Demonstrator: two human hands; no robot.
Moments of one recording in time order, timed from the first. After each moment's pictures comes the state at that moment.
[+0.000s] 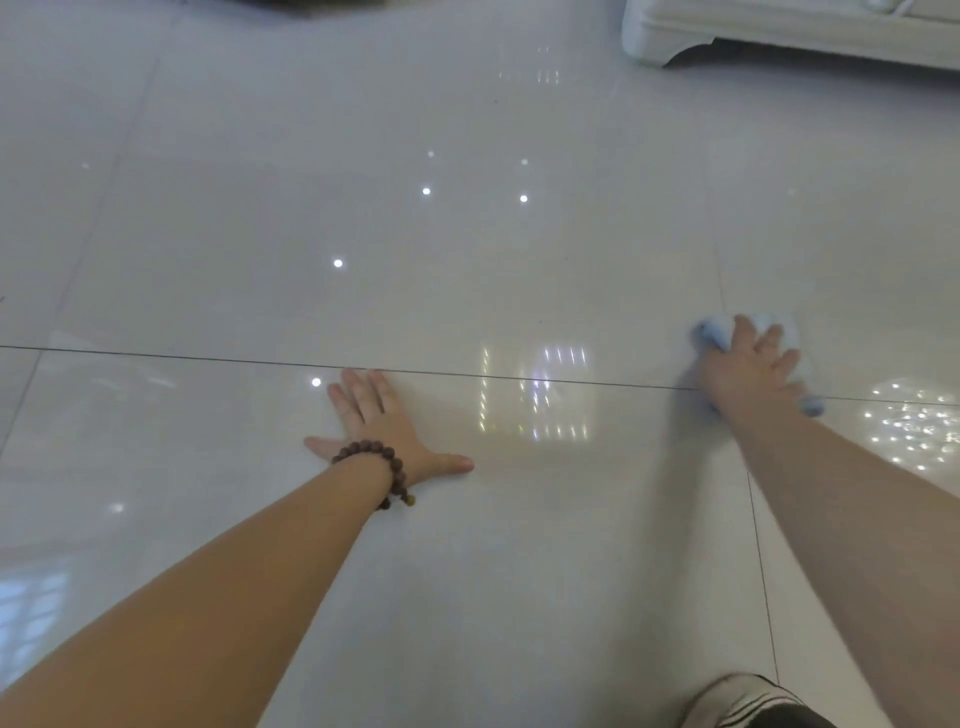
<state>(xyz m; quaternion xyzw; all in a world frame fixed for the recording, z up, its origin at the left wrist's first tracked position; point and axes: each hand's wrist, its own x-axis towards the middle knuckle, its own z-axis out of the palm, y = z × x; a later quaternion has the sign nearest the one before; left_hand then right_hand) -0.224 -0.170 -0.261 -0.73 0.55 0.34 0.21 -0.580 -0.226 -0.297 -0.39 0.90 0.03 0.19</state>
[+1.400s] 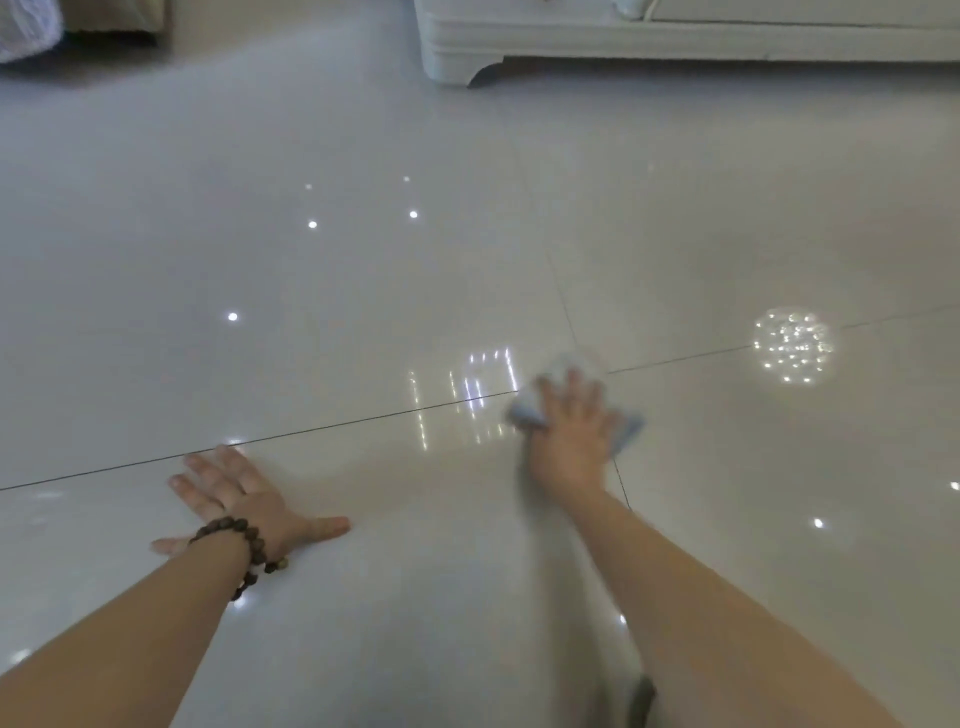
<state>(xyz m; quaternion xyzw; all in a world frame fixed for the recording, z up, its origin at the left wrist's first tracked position) -0.237 -0.176 -0.268 -0.74 0.51 0.34 0.26 -0.535 -0.135 -0.299 -0.49 0.86 -0.03 0.16</state>
